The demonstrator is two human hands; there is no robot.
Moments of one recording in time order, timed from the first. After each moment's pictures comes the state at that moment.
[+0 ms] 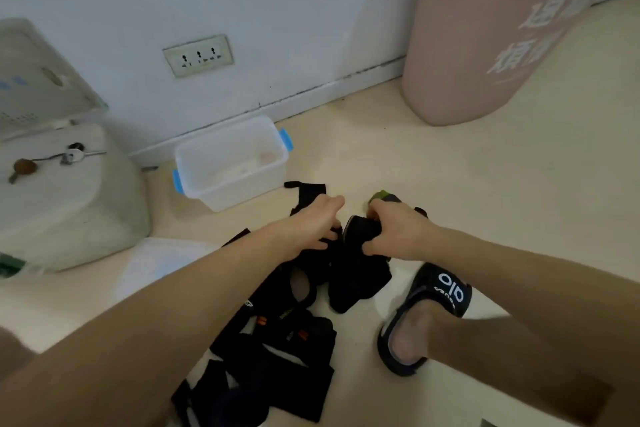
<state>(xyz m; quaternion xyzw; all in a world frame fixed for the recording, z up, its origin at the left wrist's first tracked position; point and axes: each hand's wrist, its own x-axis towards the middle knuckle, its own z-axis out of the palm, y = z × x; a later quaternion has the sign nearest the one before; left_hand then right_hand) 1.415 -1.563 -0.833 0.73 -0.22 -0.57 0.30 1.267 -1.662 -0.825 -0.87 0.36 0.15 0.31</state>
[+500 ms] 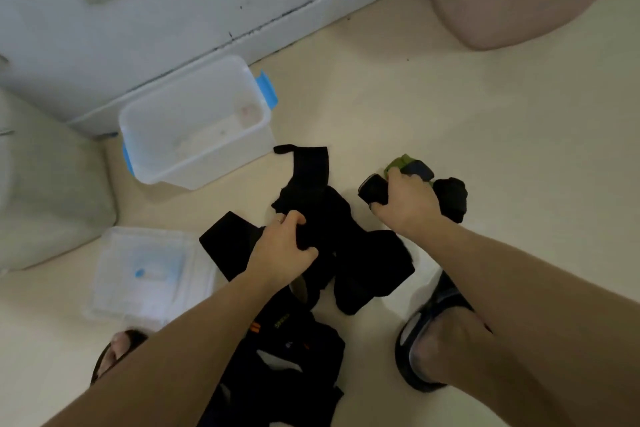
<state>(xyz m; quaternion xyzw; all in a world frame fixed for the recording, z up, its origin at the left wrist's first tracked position) 1.464 -1.556 -1.001 0.85 -0.37 -0.37 0.12 1.313 -1.750 -1.020 -0.87 0.43 0.12 0.21</state>
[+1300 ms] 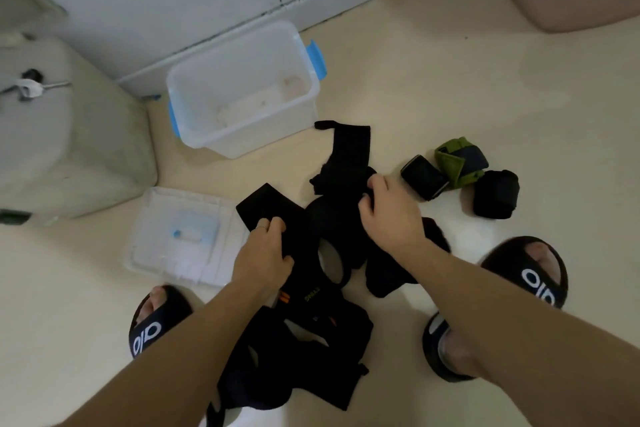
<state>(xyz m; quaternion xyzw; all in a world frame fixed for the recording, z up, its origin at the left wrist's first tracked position) 1.492 -1.461 -1.017 0.89 -0.34 -0.30 0.05 1.356 -1.659 -1.043 -0.88 0.38 -0.03 0.30</state>
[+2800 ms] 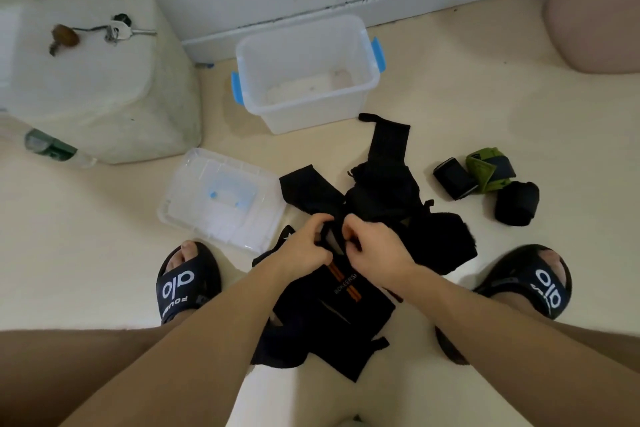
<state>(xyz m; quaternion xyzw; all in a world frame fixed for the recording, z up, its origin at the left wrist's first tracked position) 1.481 -1.420 -0.994 0.76 -0.16 -0.56 0.28 1.359 -1.552 -0.991 -0.89 0.22 0.13 0.38</state>
